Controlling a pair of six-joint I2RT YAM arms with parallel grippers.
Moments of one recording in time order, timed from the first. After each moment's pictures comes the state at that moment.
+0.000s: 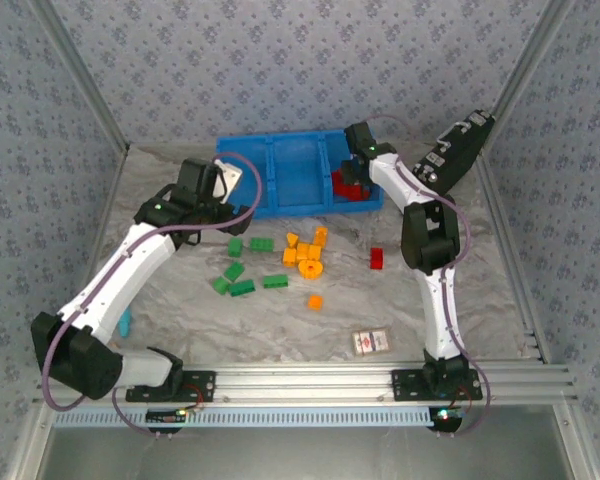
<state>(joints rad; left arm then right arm) -0.44 1.33 1.28 -0.75 -0.14 0.11 0.31 2.33 2.06 -0.75 0.16 0.23</state>
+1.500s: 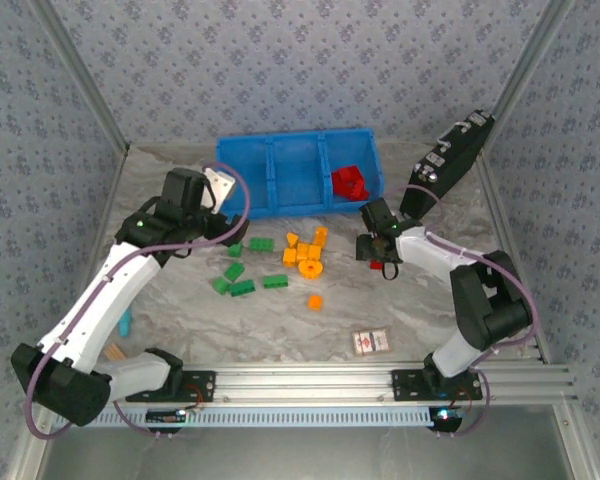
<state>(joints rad) -0.45 1.17 1.22 -0.79 -0.07 0.11 0.42 1.61 0.95 -0.51 0.21 0.43</state>
